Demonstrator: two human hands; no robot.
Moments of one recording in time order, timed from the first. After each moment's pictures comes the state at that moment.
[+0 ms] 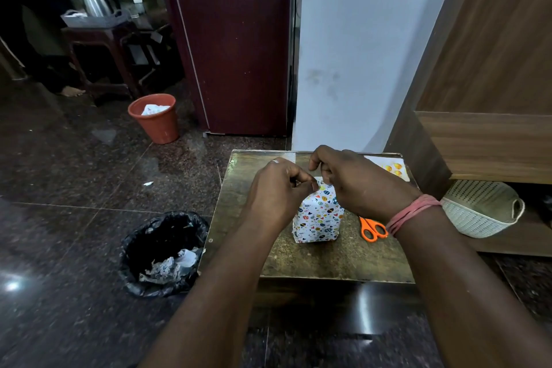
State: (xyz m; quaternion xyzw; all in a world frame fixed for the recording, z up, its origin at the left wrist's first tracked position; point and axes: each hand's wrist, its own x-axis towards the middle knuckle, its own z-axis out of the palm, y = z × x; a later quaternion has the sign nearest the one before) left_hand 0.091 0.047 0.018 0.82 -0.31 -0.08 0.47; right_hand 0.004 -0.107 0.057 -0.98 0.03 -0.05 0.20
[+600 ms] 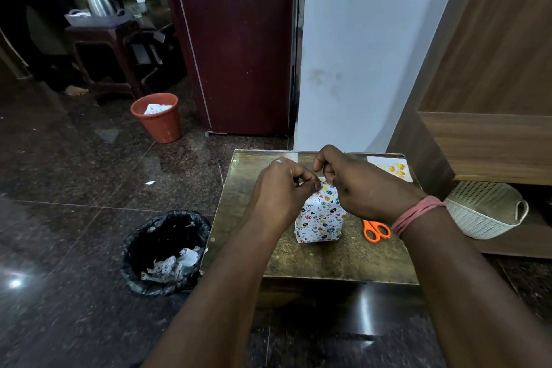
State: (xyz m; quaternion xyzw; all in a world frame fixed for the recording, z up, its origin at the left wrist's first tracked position) left_hand 0.090 0.046 0.019 0.83 -0.32 -0.07 0.45; right_hand 0.003 -0.110 0.051 -0.97 0.02 -0.04 0.23
